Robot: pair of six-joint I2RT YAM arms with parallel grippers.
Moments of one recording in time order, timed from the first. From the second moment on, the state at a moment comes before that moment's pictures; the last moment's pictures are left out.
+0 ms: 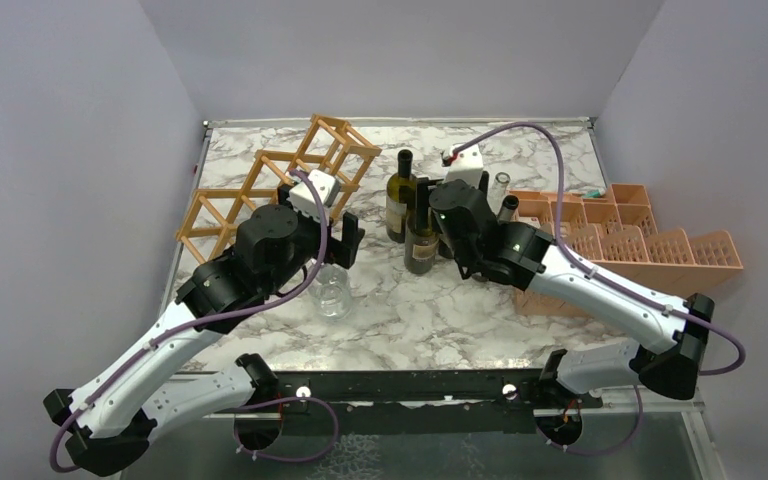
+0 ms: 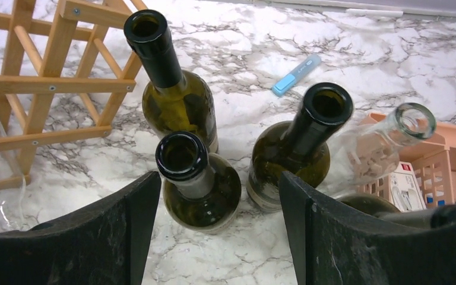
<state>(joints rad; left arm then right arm) -0.84 0.85 1.11 -0.59 -0.28 -0.15 1.02 1.29 1.28 -0.45 0.83 0.36</state>
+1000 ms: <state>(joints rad) -0.84 0.94 1.00 -0.23 -0.20 -0.14 0.94 1.39 1.24 -0.27 0.64 0.20</state>
